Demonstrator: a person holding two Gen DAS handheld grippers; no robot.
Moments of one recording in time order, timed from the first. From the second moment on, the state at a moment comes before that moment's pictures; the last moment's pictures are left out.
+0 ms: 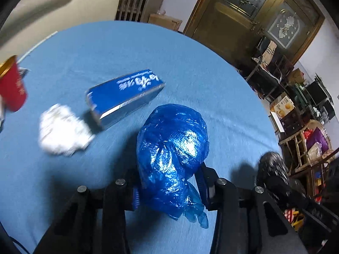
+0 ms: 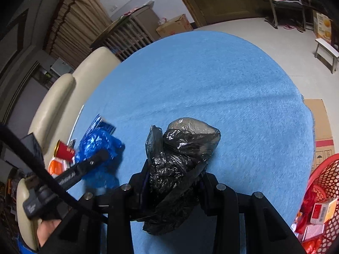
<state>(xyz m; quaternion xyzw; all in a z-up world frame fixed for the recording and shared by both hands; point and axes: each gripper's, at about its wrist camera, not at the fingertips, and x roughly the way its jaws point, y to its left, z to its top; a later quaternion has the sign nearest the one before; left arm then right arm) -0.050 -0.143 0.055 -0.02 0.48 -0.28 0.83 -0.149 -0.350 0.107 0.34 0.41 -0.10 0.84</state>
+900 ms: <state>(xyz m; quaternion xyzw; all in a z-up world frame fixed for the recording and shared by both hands) -0.147 -0.079 0.077 -0.01 0.46 -0.25 0.85 -0.251 -0.297 0.129 0.34 0.39 -0.08 0.86</state>
